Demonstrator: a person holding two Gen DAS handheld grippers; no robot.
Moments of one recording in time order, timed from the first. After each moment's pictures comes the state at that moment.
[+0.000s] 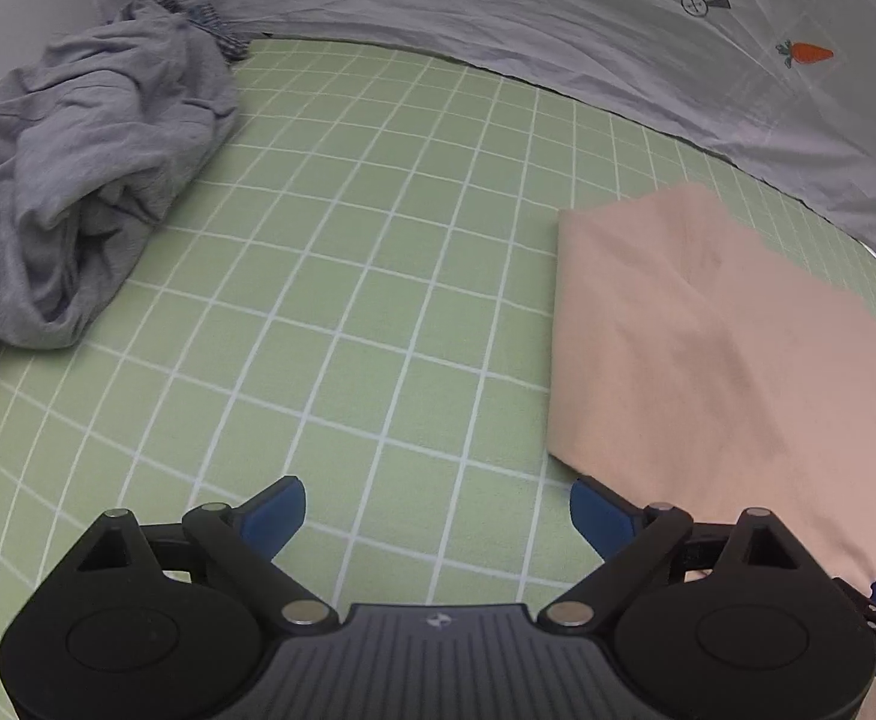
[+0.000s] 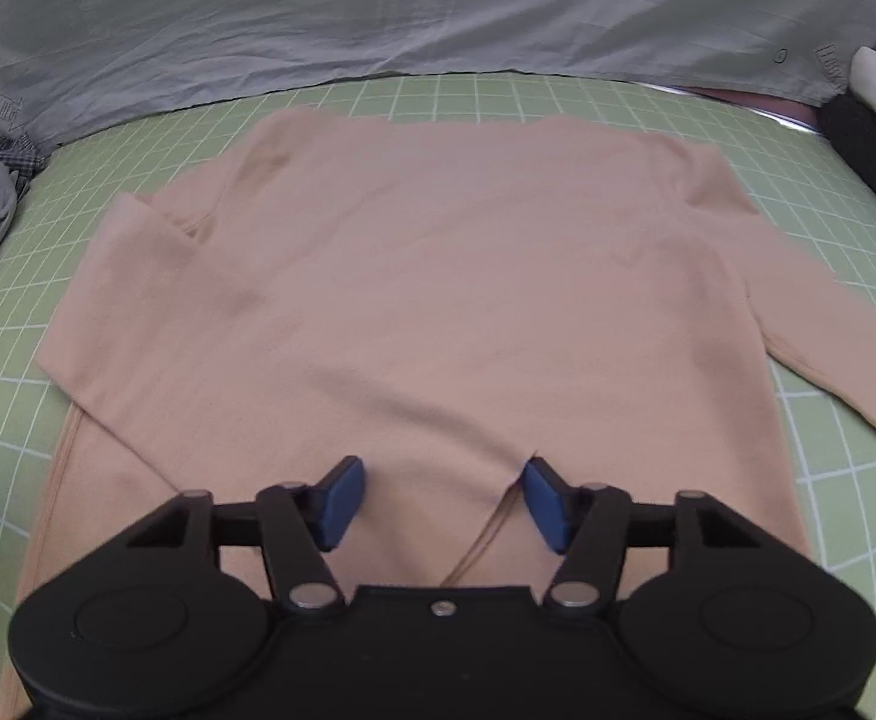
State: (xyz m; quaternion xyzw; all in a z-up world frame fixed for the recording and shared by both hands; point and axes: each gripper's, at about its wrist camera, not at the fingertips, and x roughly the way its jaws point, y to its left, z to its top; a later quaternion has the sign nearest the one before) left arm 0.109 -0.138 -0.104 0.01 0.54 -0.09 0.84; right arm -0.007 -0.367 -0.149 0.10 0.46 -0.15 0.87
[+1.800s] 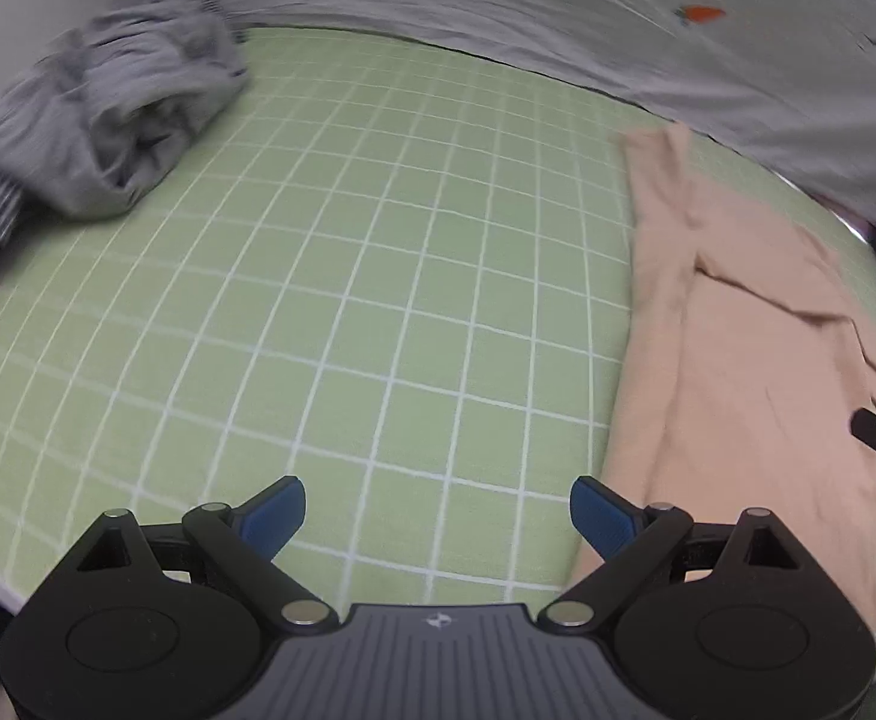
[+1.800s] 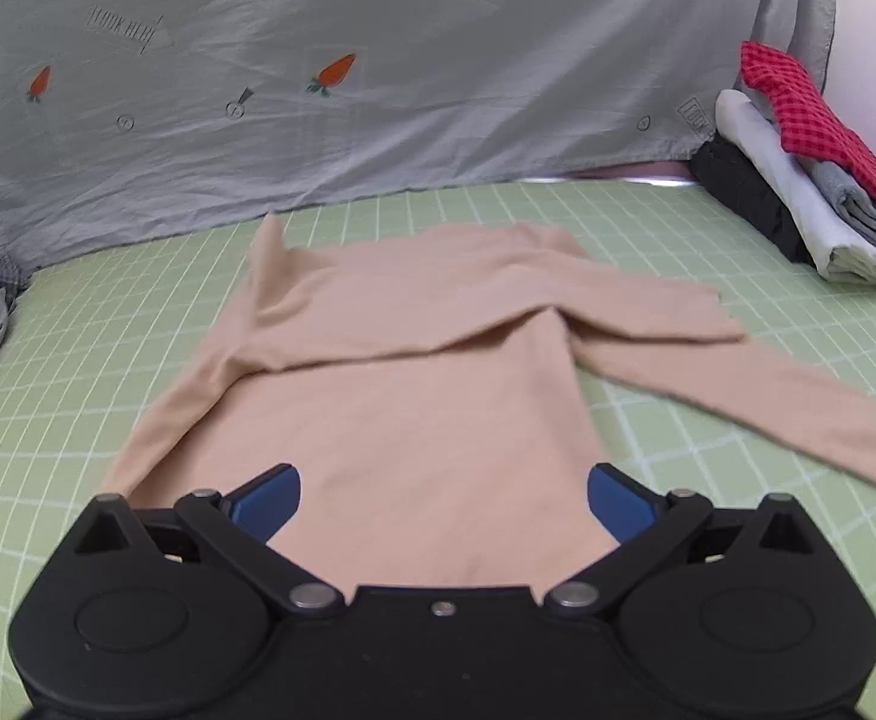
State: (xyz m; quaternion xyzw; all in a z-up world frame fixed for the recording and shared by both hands) left arm -0.032 -0.102 -0.072 0.02 0.52 -0.15 0.84; right arm -0.101 -0.366 -0.098 0.12 0.36 -0.23 0.90
